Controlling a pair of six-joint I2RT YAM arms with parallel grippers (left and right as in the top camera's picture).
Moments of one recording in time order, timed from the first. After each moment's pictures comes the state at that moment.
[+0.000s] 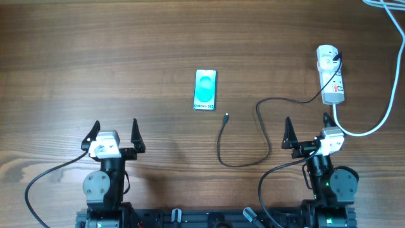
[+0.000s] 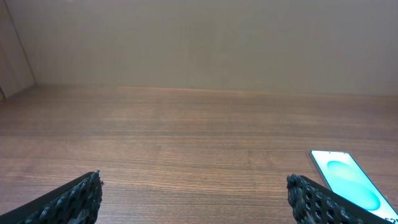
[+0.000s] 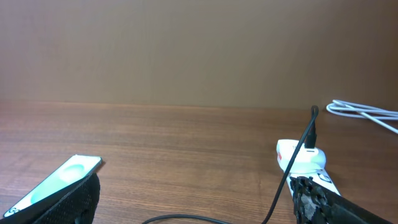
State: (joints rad) left arm 0.02 0.01 0.02 -0.07 -0.02 -0.03; right arm -0.02 0.01 0.01 0.00 -0.14 0.01
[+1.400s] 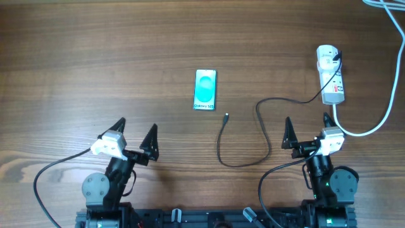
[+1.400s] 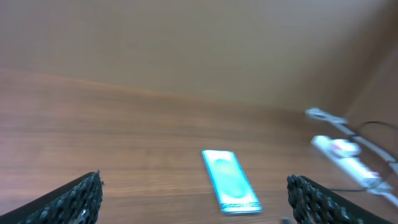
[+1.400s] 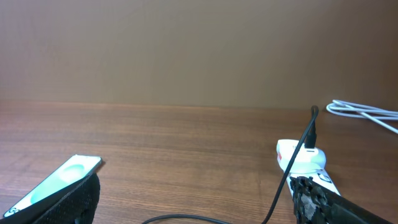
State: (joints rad) left arm 0.02 0.01 0.01 -0.02 0.34 -0.29; right arm -0.02 0.01 0.01 0.00 -0.14 0.01
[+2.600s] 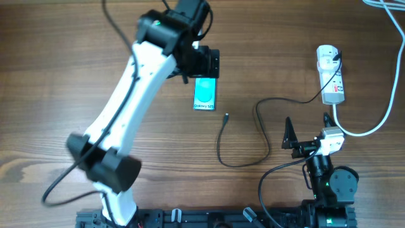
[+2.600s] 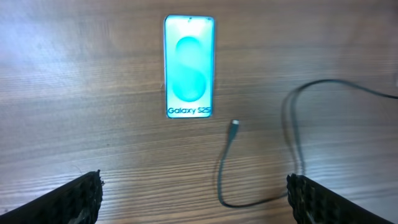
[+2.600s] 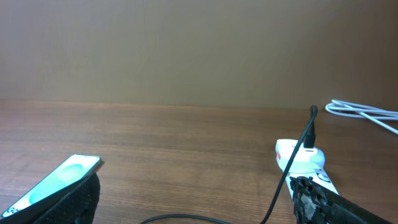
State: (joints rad) left arm -0.50 1.95 2.10 -1.45 0.04 -0.44; right arm -0.02 0.01 0.01 0.00 -0.13 0.01
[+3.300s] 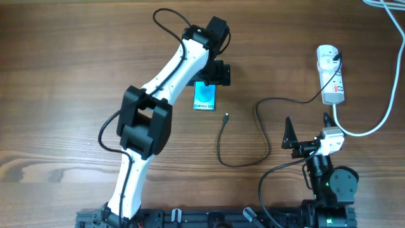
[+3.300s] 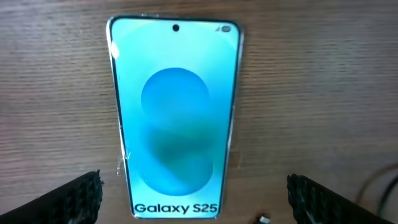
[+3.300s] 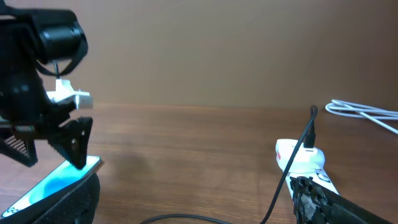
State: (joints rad) left arm -0.52 2.34 2.05 -1.19 0.05 -0.47; right arm -0.02 0.01 0.01 0.00 -0.13 0.01
